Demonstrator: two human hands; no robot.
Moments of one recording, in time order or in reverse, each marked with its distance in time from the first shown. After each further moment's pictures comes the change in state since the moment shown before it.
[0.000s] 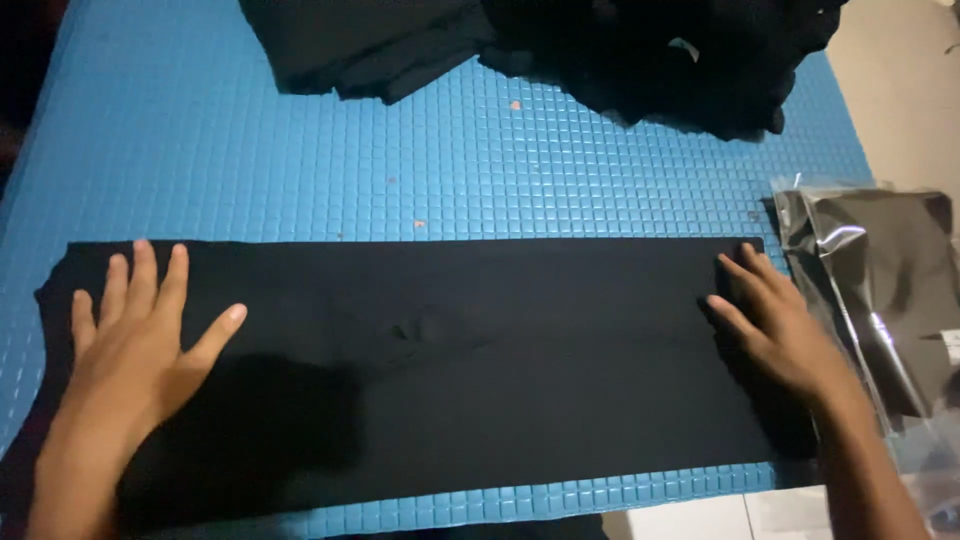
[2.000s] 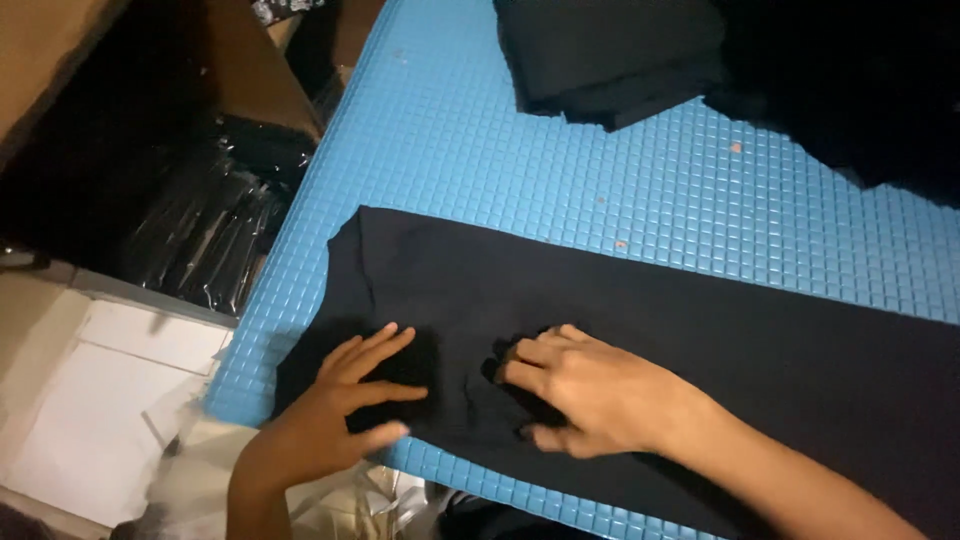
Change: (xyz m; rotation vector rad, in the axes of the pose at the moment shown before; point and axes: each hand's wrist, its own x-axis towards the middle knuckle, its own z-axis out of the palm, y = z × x) left_hand -0.093 -0.093 0.004 -0.664 -0.217 0.690; right_hand 0.071 -0.375 0.048 0.177 -0.554 -1.025
